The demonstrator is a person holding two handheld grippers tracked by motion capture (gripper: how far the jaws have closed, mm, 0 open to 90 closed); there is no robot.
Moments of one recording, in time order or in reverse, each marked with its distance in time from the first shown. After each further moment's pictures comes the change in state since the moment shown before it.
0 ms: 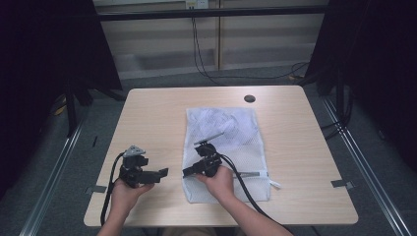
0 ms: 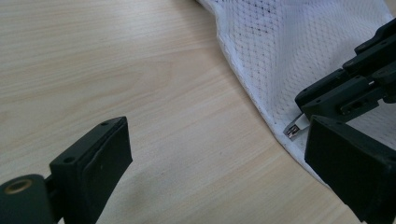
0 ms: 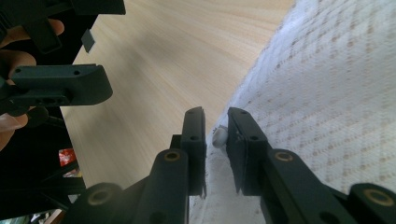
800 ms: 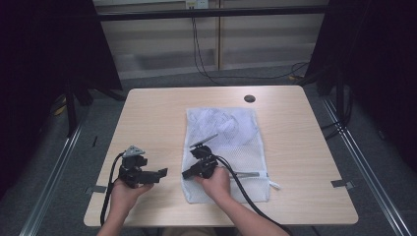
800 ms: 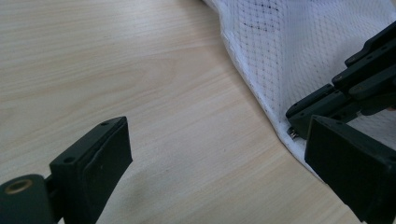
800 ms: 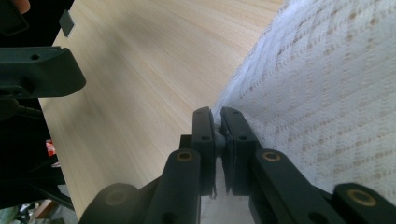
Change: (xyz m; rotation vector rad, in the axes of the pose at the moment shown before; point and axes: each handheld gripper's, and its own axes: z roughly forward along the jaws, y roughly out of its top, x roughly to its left) left arm 0.001 -0.001 0.000 0.009 0.007 0.003; right arm 0.001 0.000 0.013 0.044 -0.041 -0.024
